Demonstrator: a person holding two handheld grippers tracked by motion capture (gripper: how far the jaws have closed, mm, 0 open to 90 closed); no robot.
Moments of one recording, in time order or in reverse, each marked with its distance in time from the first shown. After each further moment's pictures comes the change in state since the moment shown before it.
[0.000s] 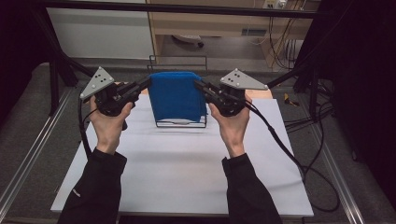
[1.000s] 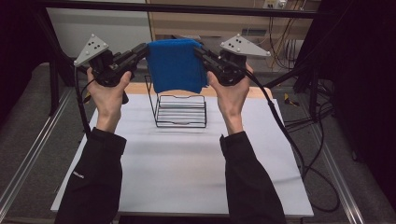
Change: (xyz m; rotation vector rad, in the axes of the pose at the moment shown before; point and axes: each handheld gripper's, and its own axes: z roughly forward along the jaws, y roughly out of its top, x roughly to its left) left arm 0.021 0.055 0.027 -0.087 0.036 0.001; right arm -0.019 0.059 0.025 -0.077 -0.049 -0.050
